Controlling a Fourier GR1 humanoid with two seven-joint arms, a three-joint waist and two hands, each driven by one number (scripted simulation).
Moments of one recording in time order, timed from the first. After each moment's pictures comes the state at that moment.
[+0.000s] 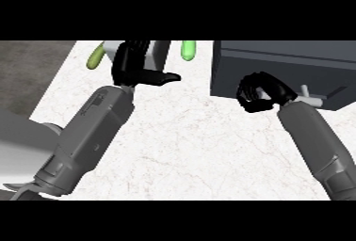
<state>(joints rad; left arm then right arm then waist) -0.92 0.15 -0.23 -0.68 0.67 0.10 -0.51 -0.77 -0.32 0.11 -0.58 0.47 0.19 -0.39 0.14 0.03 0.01</state>
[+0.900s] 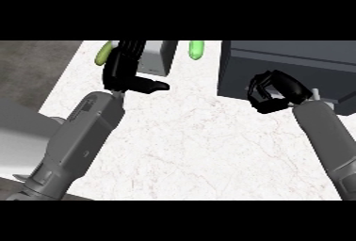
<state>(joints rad) -0.84 0.20 -0.25 -0.76 0.68 0.01 -0.48 -0.76 -0.36 0.03 -0.58 0.33 0.39 -0.44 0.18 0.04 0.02</state>
